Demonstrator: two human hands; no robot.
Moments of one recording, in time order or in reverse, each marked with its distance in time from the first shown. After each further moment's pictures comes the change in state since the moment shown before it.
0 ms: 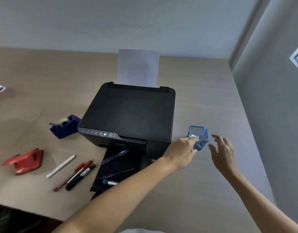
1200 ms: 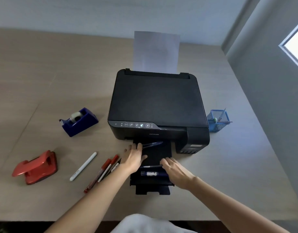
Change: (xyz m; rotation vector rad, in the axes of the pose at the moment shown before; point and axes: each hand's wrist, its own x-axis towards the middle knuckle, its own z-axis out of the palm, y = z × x) left_hand -0.154 -0.279 -0.048 0.379 -0.231 -0.313; right_hand -0.145 -0.226 0.157 -0.290 -0.620 -0.448
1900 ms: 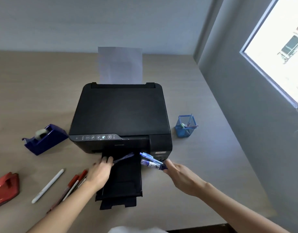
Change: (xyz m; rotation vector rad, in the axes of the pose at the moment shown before) left_hand -0.016 0.009 -0.007 0.165 -0.005 -0.043; right_hand -0.088 0.076 -0.073 0.261 0.126 0.004
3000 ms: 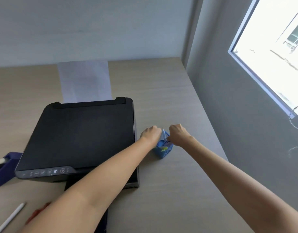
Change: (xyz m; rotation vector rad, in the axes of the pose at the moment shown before) left_hand 0.188 0.301 -0.160 -0.010 -0.010 0.290; right_hand 0.125 0.176 -0.153 -0.078 -0.076 0.607
